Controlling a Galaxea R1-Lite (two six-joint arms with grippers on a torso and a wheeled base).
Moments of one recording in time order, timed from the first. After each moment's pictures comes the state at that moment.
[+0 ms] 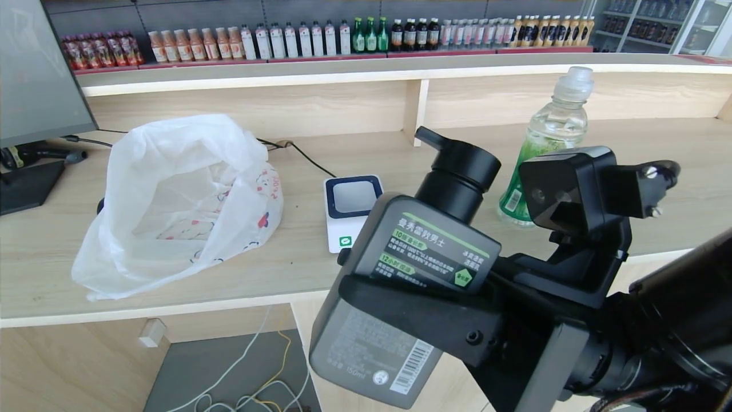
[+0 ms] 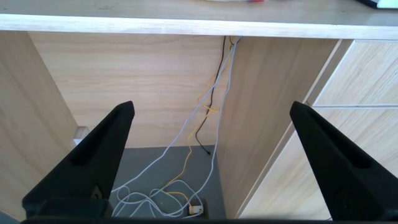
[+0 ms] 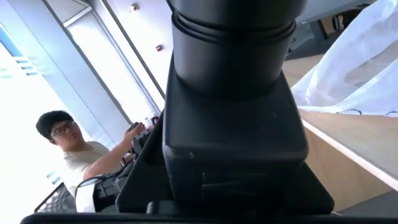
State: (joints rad) left arm 0.00 0.00 0.00 0.00 0.00 0.00; right arm 0.93 1.71 -0.60 -1.57 0.55 0.63
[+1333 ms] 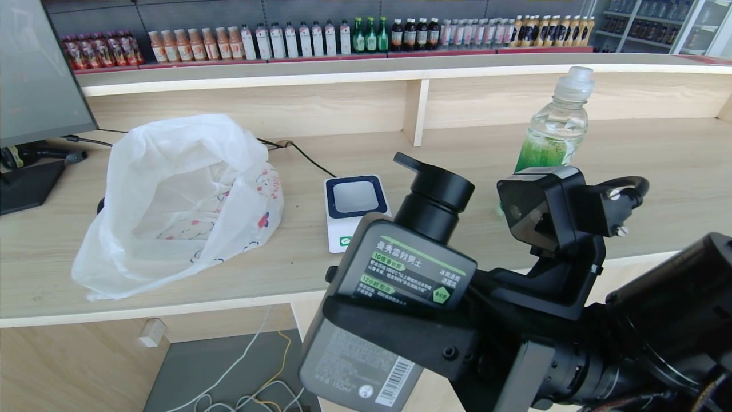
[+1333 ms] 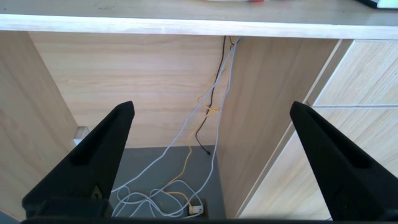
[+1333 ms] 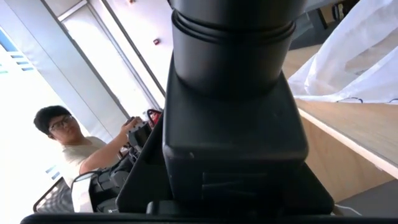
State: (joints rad) left arm 0.00 0.00 0.00 0.00 0.00 0.00; right arm 0.94 1.74 -0.59 -1.57 0.54 0.61
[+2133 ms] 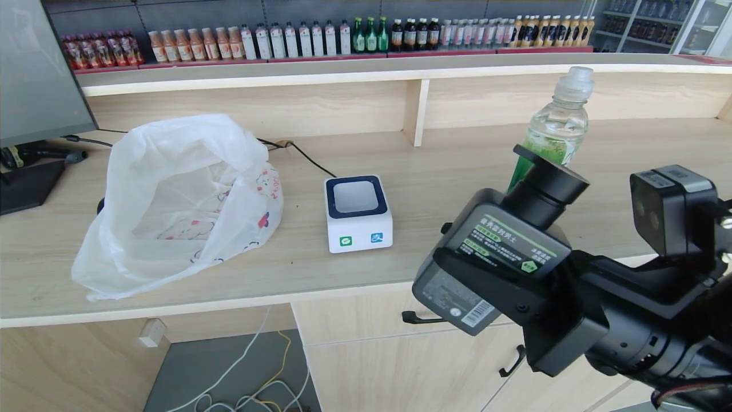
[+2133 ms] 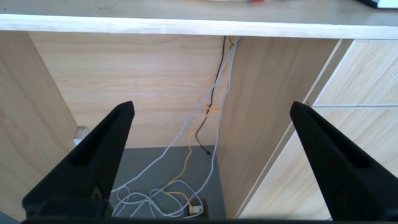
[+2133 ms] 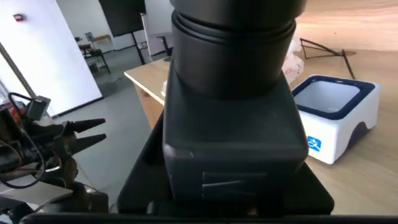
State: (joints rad) left arm 0.00 0.00 0.00 0.00 0.00 0.00; right arm 0.76 1.55 -0.41 -1.45 0.35 0.18
